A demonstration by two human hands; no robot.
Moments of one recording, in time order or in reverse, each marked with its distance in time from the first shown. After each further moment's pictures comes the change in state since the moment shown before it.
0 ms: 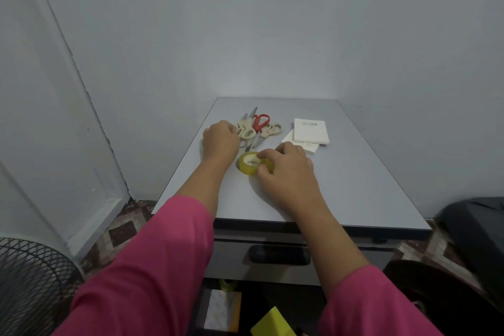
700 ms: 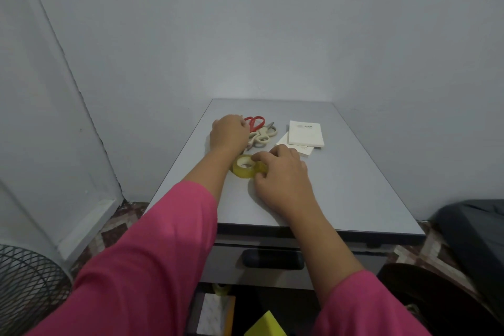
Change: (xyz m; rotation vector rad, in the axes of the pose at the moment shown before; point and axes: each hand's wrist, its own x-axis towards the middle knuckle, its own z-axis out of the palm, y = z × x) left_hand 0.012 0.029 0.011 0.099 -0.045 0.082; right_hand 0.002 0.001 0.003 -0.007 -0.006 -0.020
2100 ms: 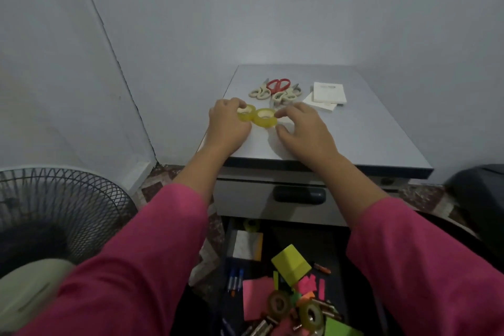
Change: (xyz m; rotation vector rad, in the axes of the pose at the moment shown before) left_hand -0.115 -0.048 -0.079 -0.114 -0.031 0.024; right_hand -0.030 -0.017 -0.007 0.143 0.094 -0.141
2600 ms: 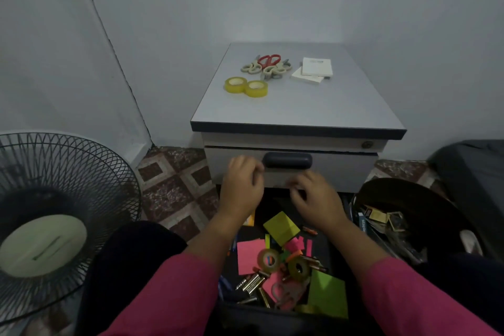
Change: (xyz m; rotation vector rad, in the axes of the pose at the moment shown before) left_hand -0.175 -0.035 0.060 -0.089 0.087 0.321; right_hand -0.182 0.045 0.029 -0.041 -0.126 0.015
